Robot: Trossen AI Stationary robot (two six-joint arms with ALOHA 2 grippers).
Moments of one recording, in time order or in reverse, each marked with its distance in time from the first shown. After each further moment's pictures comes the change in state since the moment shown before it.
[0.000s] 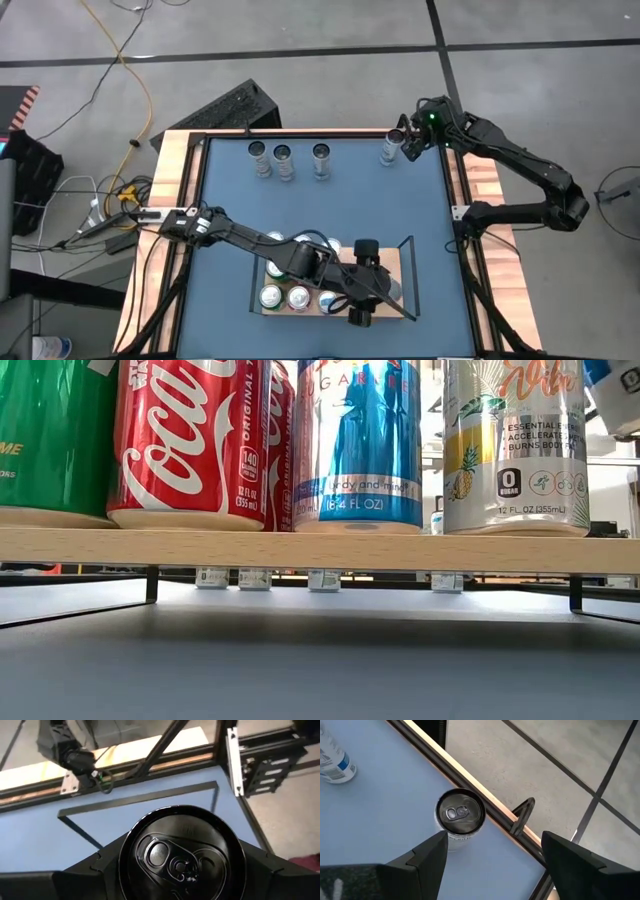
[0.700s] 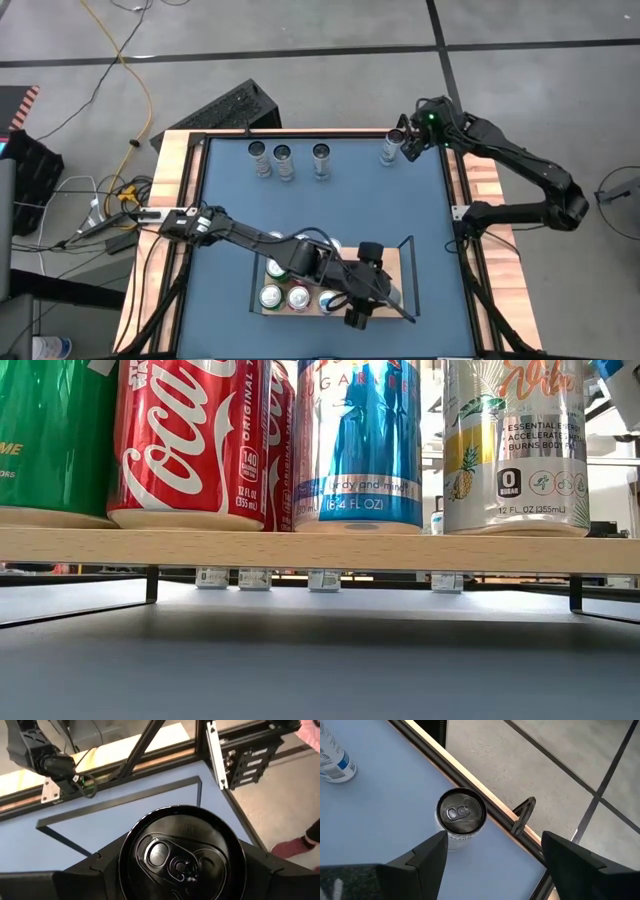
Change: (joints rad) left arm 0.014 0.000 0.000 -0.001 0.106 0.062; right arm 0.000 0.006 0.000 0.000 0.000 0.003
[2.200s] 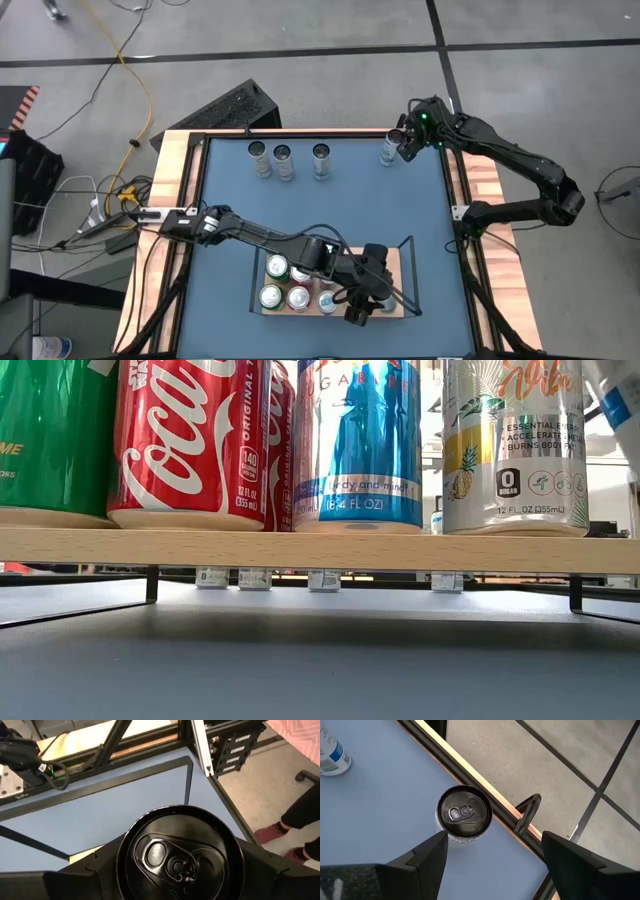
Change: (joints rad) left arm 0.037 0.040 -0.007 0.001 0.151 0.004; right arm 0.000 0.054 0.000 0.015 0.001 -0.004
